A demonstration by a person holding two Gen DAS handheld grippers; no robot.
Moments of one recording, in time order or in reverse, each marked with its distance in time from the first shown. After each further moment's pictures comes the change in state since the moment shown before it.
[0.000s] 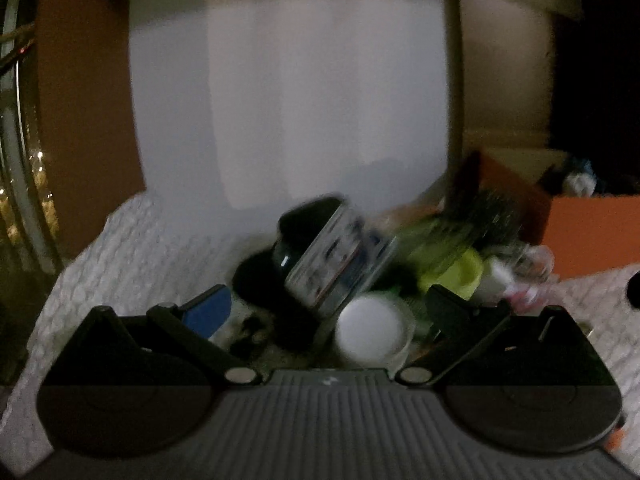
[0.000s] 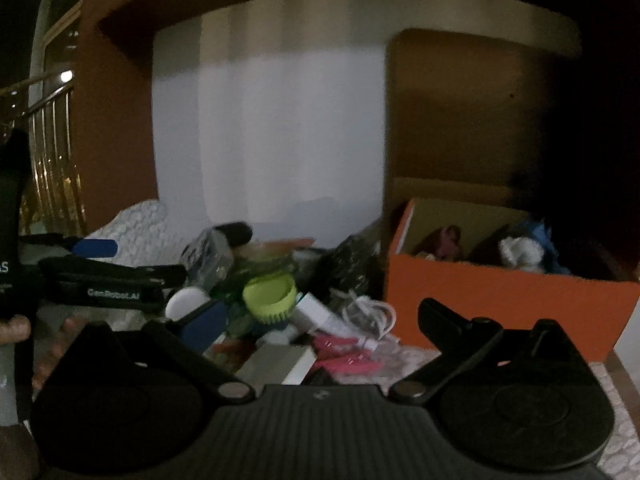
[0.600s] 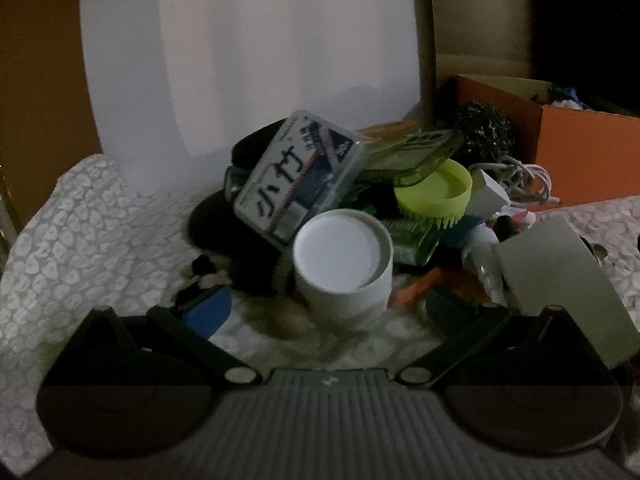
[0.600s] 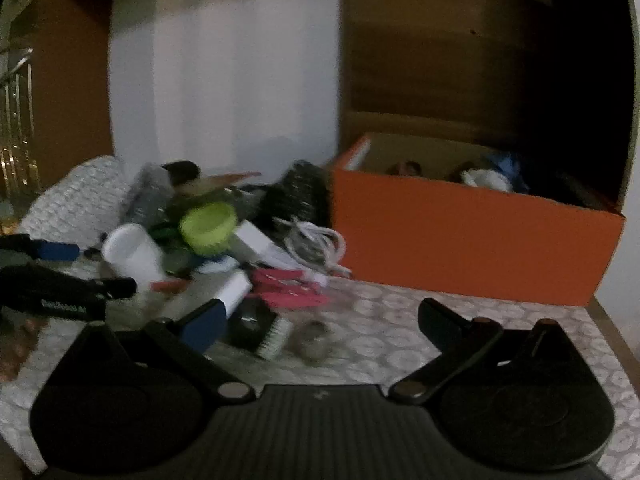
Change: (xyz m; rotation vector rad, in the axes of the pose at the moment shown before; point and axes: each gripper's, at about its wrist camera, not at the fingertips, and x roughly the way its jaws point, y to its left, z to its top) left arm 0.039 -0.021 -0.026 0.088 0.089 -0.068; right arm 0.025 -0.040 -0.040 0.018 0.097 -0.121
